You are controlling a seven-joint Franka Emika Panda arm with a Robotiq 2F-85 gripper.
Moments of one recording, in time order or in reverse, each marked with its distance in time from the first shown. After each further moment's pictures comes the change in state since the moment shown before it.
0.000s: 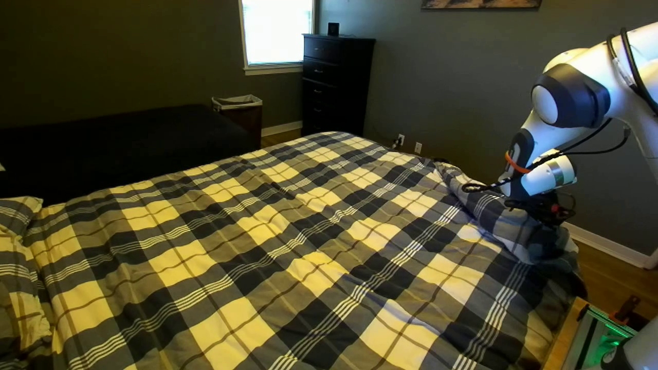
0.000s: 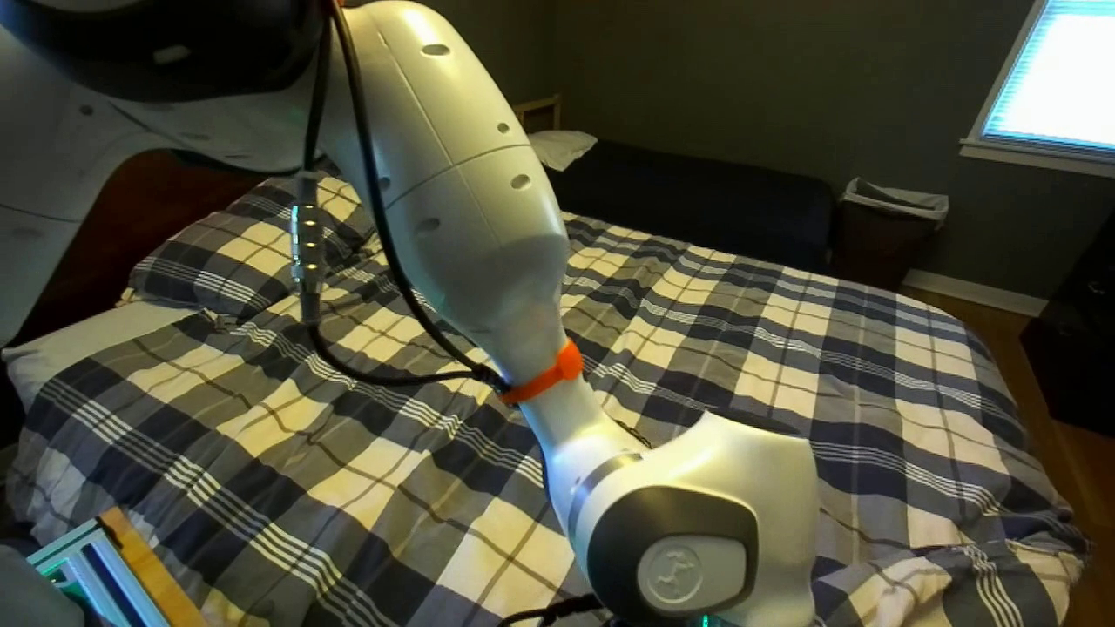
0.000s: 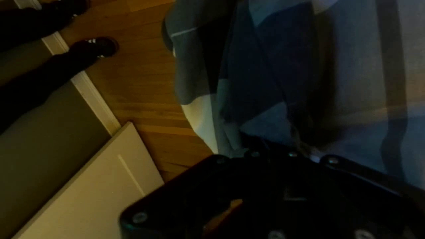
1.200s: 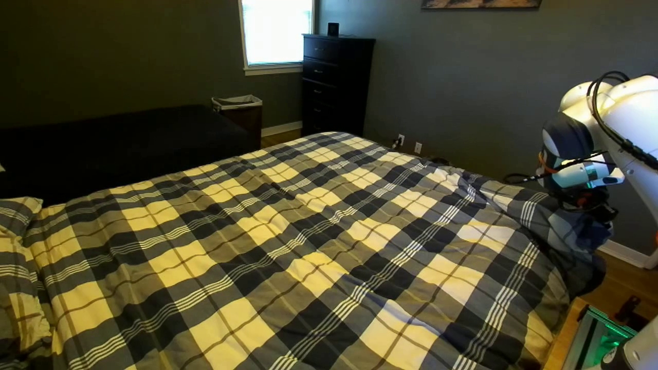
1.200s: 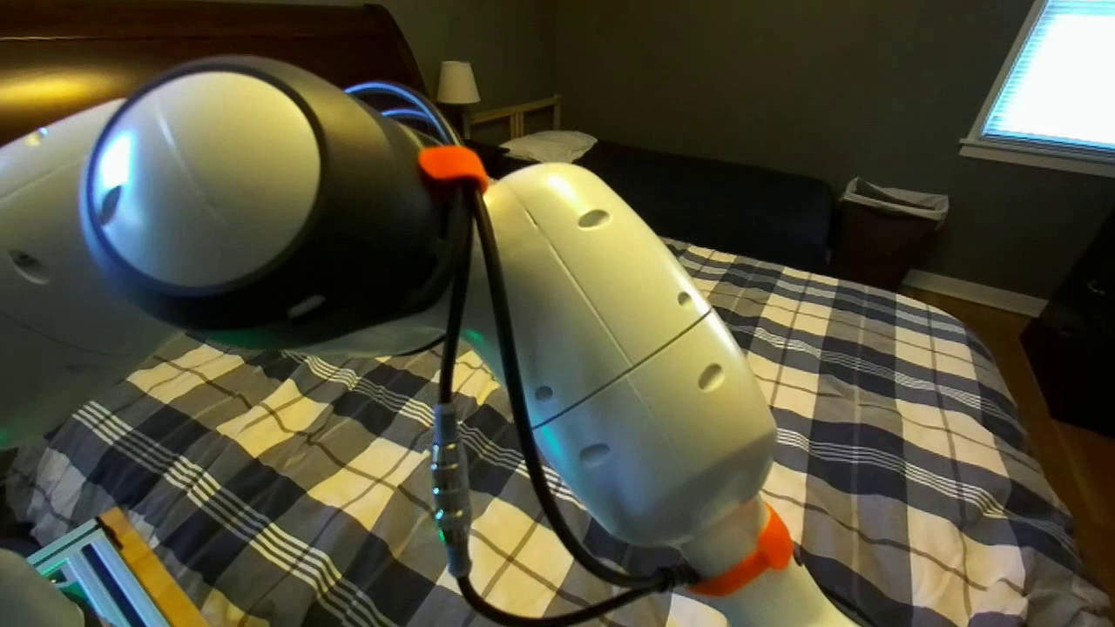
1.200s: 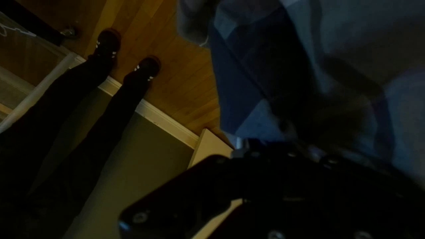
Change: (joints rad) arm -0.443 0.287 0.029 0.519 0.104 -0.216 0.224
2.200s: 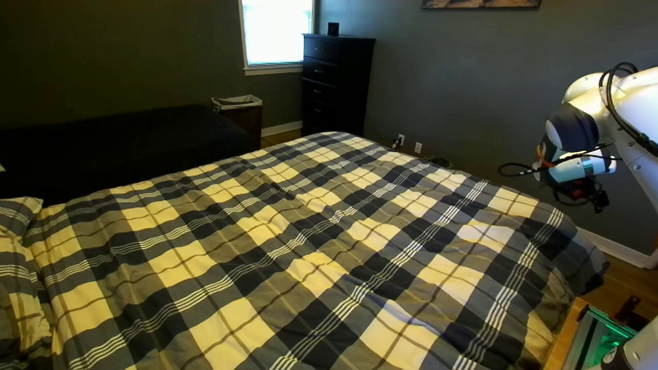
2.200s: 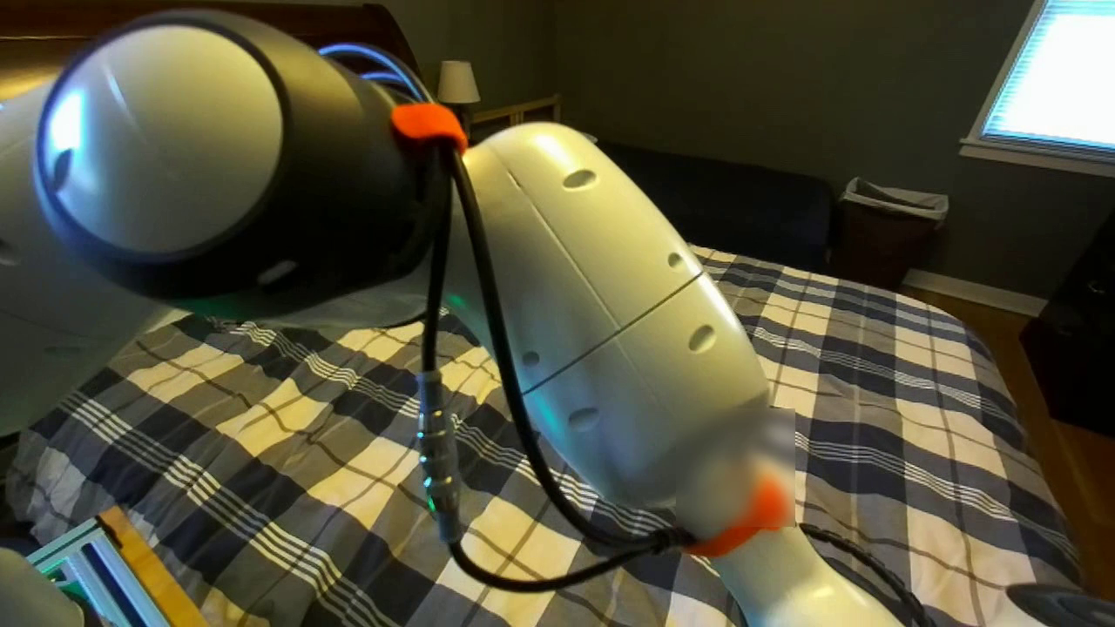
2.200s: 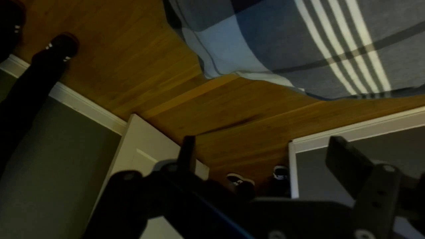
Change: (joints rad) arm 0.016 -0.064 0.029 -0.035 -0.001 0.246 -0.076
